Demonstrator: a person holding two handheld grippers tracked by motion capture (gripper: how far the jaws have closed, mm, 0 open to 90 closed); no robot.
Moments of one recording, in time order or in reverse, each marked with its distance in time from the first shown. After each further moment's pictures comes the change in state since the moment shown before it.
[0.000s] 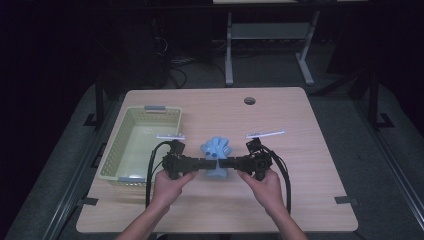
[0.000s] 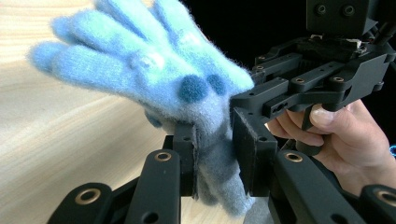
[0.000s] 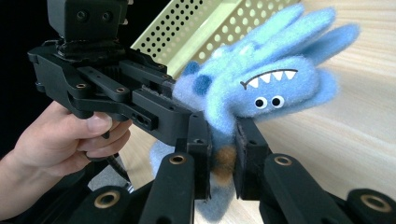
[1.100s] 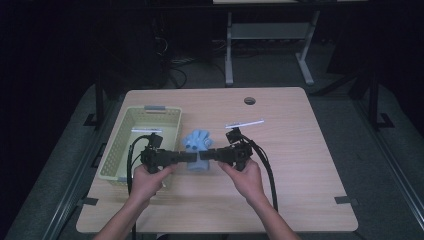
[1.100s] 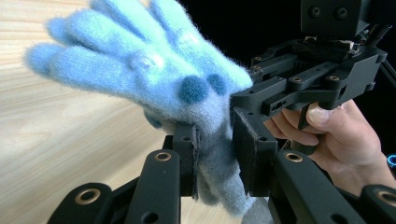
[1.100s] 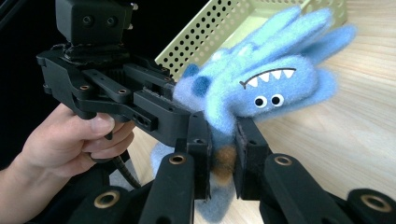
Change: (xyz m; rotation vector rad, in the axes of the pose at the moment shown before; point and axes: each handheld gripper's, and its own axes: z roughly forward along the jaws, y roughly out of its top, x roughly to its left) left arm 0.012 0.009 -0.054 -0.036 0.025 -0.015; right arm 0.026 0.032 0.036 0.008 0.053 -0.023
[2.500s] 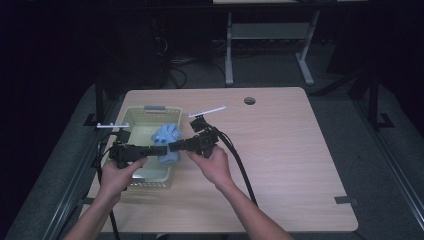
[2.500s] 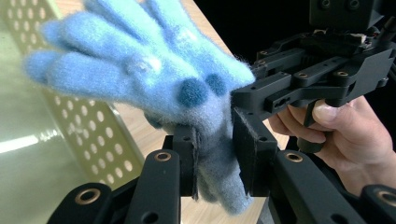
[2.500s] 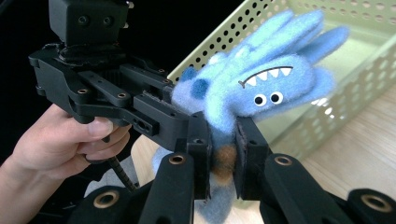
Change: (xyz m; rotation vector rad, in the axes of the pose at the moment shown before) left arm 0.031 0.004 -0.071 -0.048 0.081 -0.034; right arm 0.028 0.044 0.072 0.068 0.039 -0.054
